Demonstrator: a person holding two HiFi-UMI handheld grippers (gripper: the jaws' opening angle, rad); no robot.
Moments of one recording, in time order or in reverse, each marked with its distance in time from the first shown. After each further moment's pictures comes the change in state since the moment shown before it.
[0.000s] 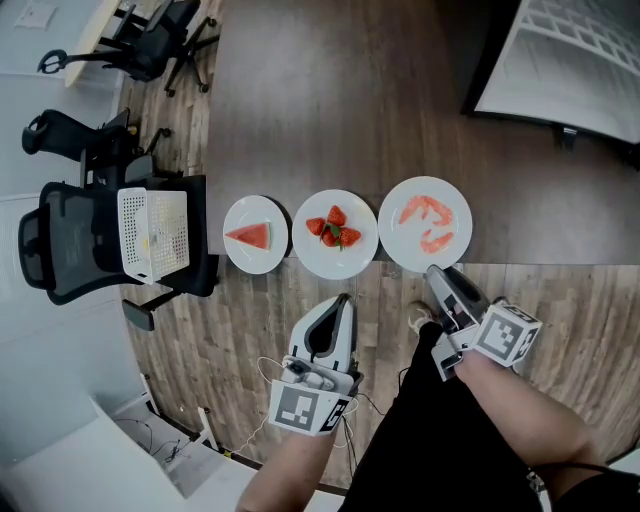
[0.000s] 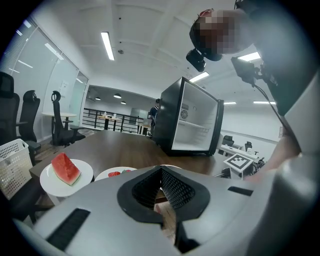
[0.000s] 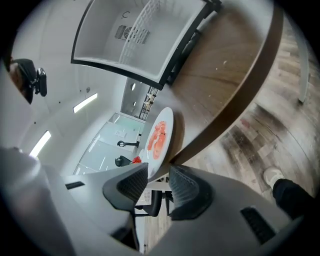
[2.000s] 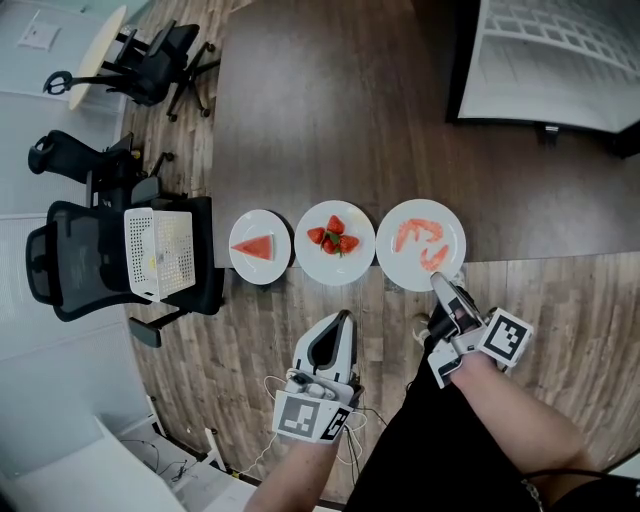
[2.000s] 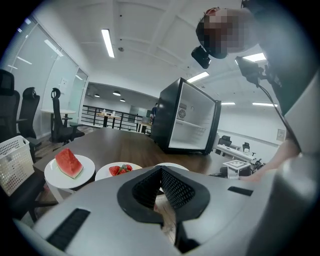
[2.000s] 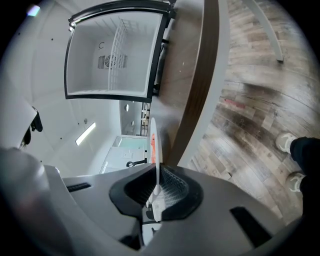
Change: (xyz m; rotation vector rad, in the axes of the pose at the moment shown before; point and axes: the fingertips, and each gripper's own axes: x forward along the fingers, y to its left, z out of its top) left arm -0.021 -0.007 -0.009 -0.017 0.018 -0.021; right arm -0.011 0.012 0.000 0.280 -0.154 0.159
